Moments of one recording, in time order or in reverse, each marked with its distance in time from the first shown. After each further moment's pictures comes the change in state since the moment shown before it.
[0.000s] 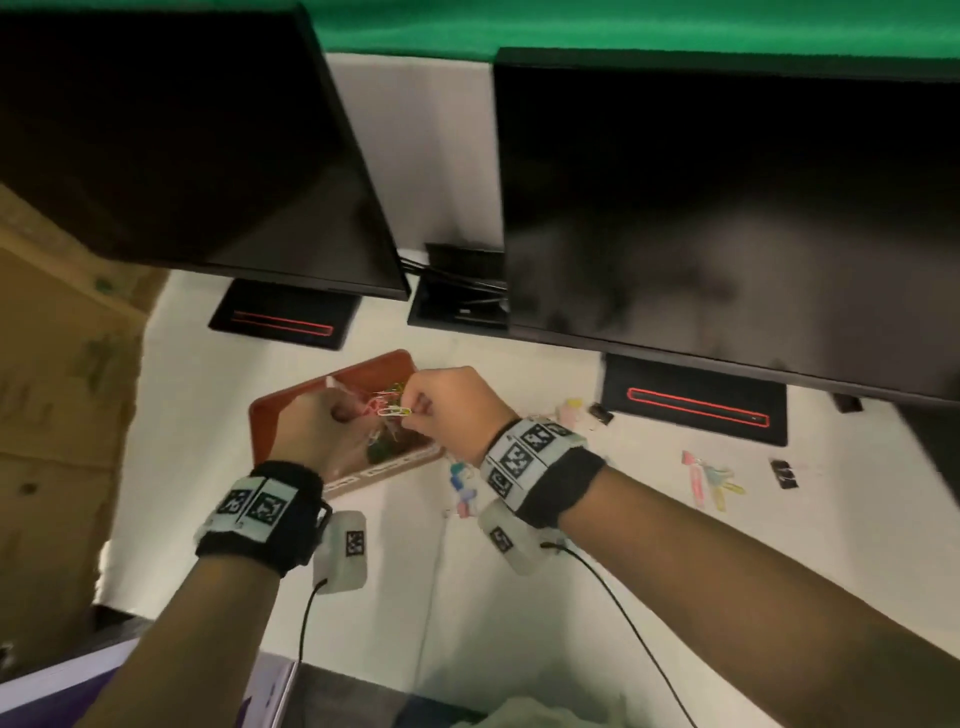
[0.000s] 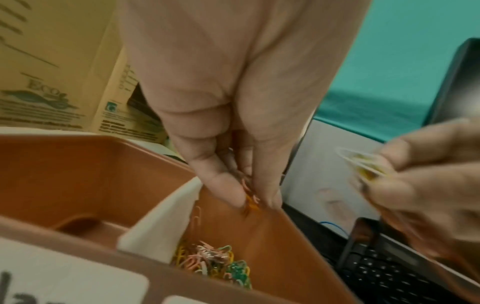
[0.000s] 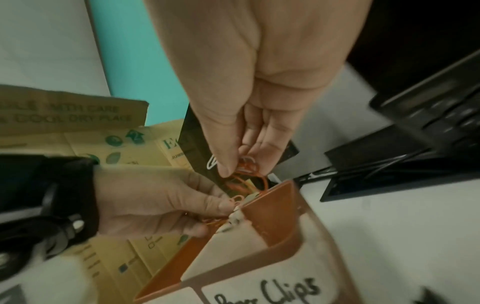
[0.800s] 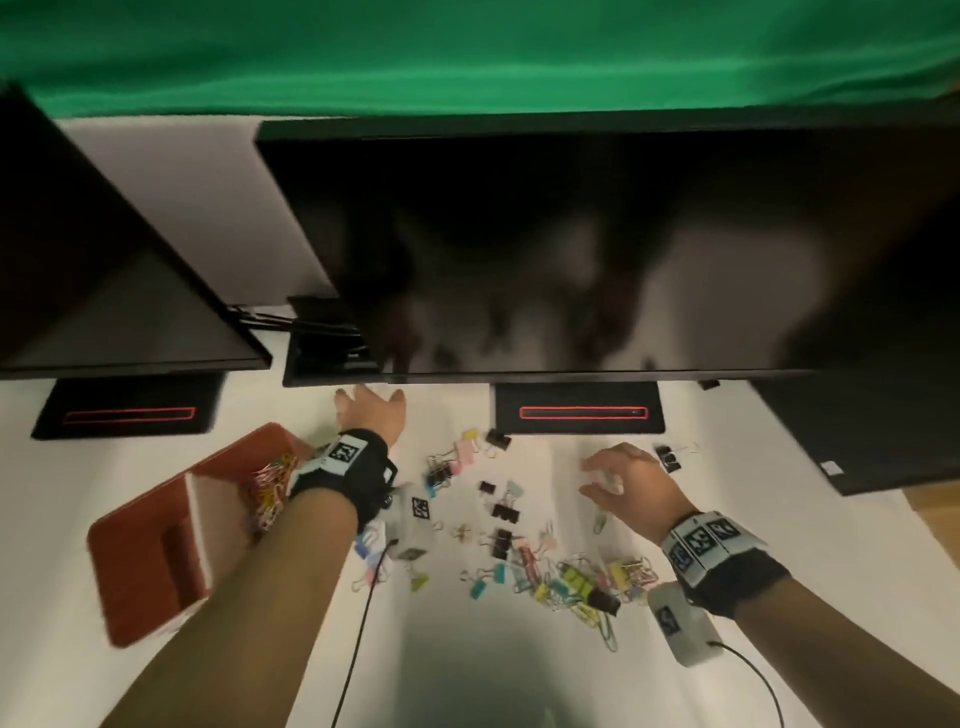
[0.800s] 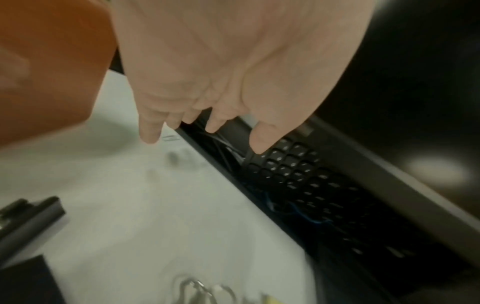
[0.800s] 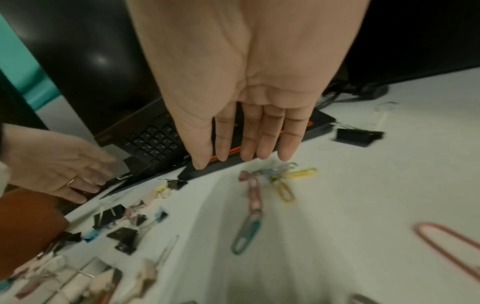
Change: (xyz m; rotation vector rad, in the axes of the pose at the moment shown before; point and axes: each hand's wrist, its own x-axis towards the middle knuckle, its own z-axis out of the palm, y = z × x) left_hand 0.084 0.137 0.124 -0.076 -0.162 -0.166; right_hand -0.187 0.200 -0.082 -0.128 0.204 0.606
